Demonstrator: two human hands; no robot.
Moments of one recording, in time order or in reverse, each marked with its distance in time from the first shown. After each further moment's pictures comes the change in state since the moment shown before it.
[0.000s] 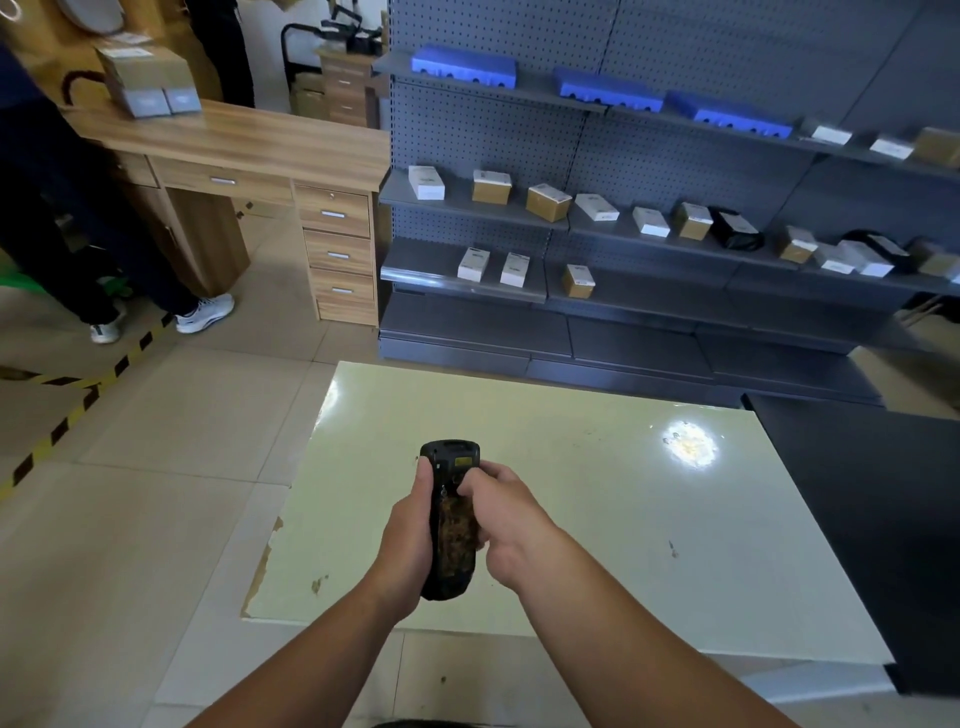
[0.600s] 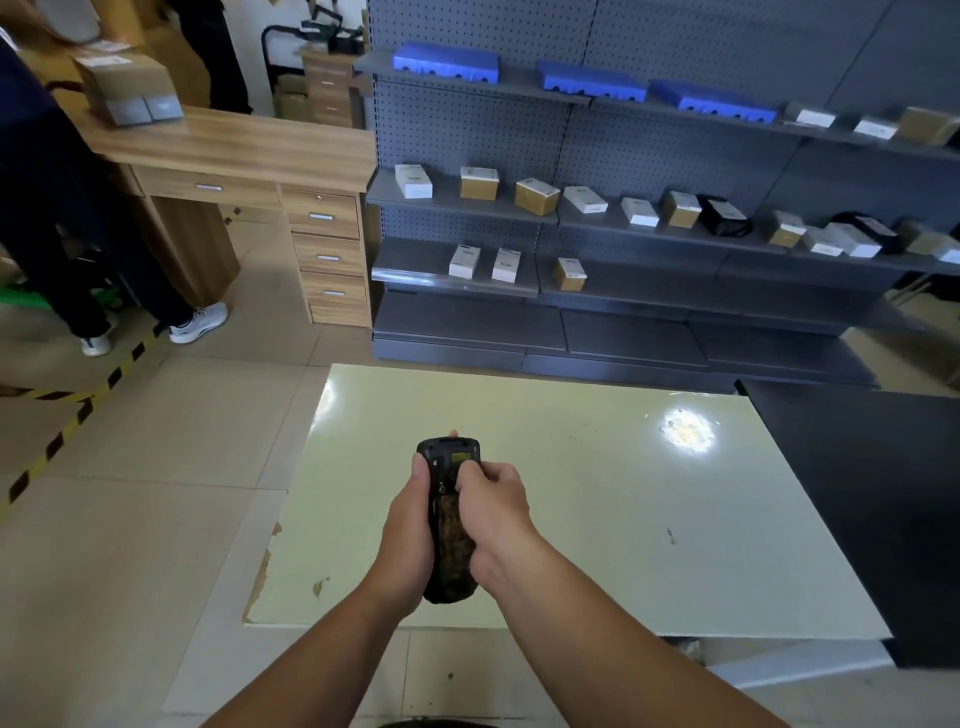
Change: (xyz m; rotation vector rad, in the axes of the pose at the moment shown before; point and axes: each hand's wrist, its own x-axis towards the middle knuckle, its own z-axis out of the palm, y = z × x) left_hand -0.006 0.000 0.001 0.009 -0.112 0.089; right_hand -0.001 0.012 0.009 0.133 0.125 -0.067
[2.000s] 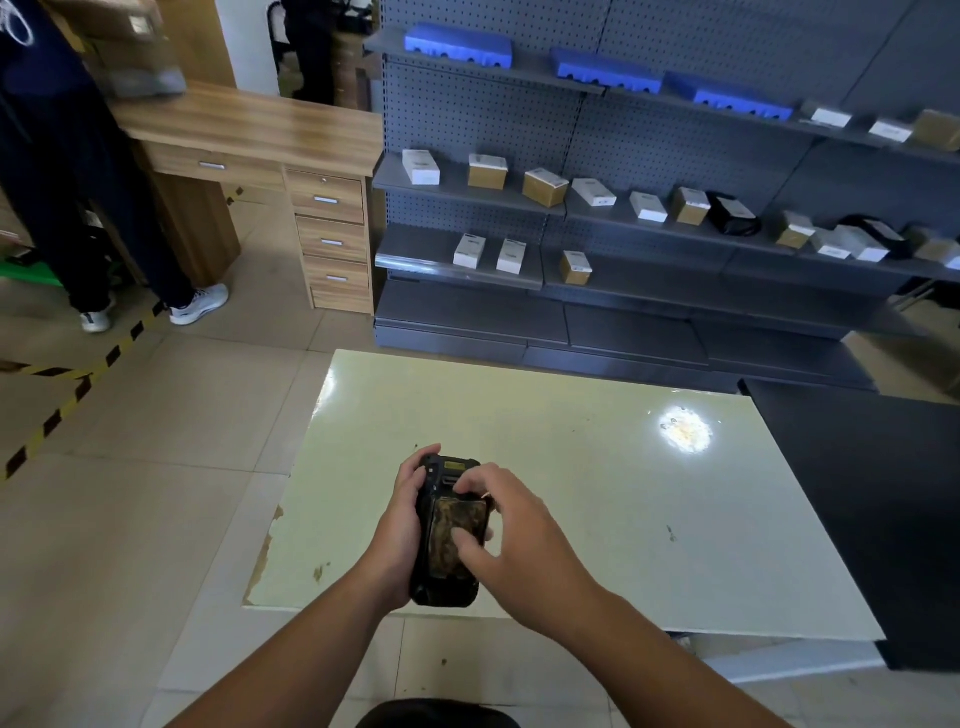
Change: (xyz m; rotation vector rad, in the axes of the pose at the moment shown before) left_hand 0.008 -0.007 -0.024 -0.124 -0.024 -0.121; right_hand -0.011 0.026 -0.057 -0.947 -0.239 -0.851
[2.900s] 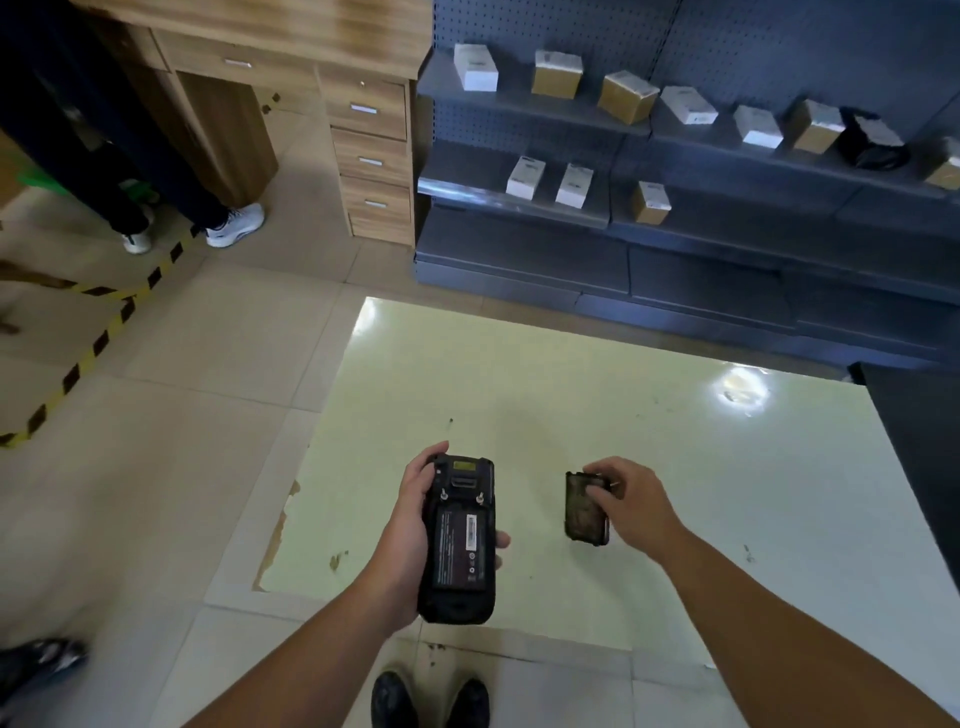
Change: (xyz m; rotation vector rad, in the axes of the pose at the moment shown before) left_hand 0.046 -0.008 -0.023 -0.245 0.061 -0.157; right_hand 0.125 0.220 0.014 0.043 -0.030 0.356
